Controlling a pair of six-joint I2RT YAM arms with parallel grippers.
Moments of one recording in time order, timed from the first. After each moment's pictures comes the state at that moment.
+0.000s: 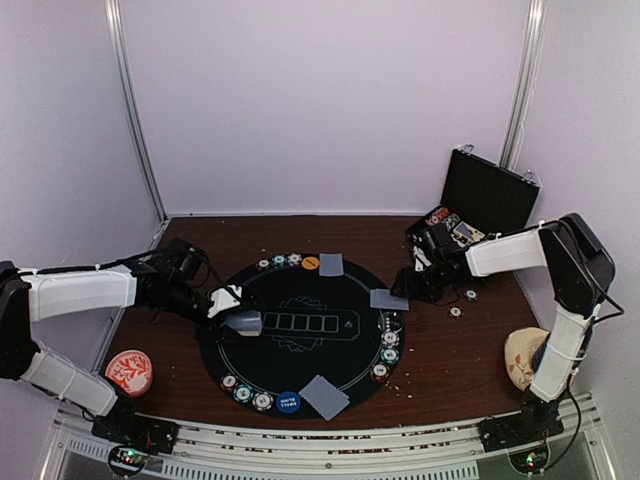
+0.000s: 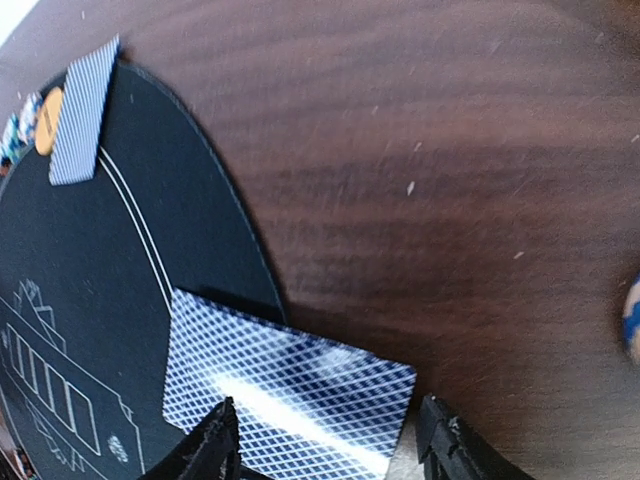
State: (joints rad) left arm -0.53 1.34 0.75 -0.42 0.55 0.89; right arm 0.45 1.83 1.04 -0.18 -0.14 0.52
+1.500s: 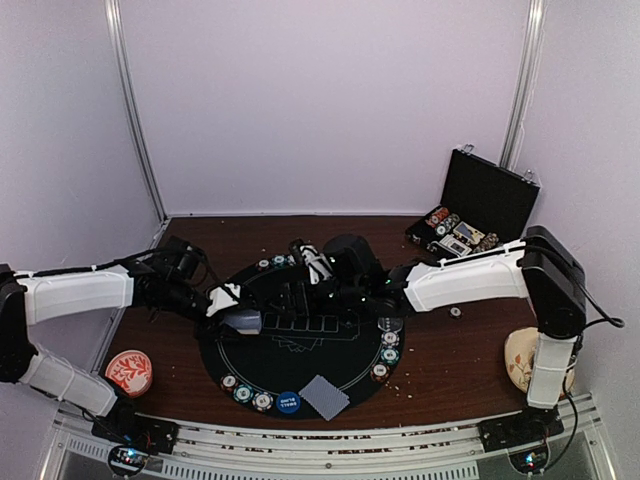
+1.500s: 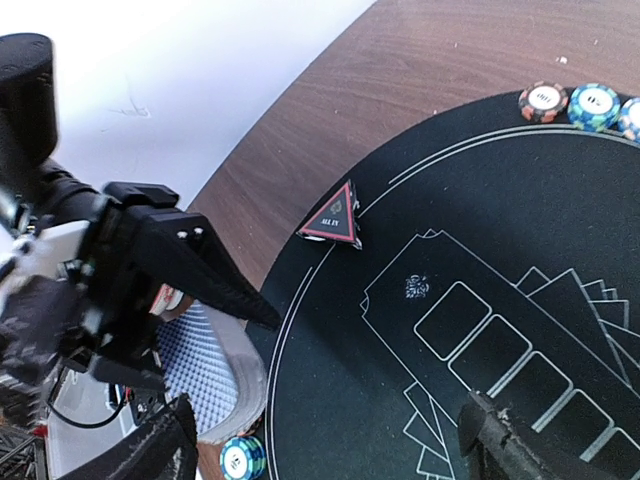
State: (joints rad) left arm -0.53 1.32 0.75 -0.42 0.54 0.90; right arm 0.99 1.90 1.26 0.17 -0.23 0.55
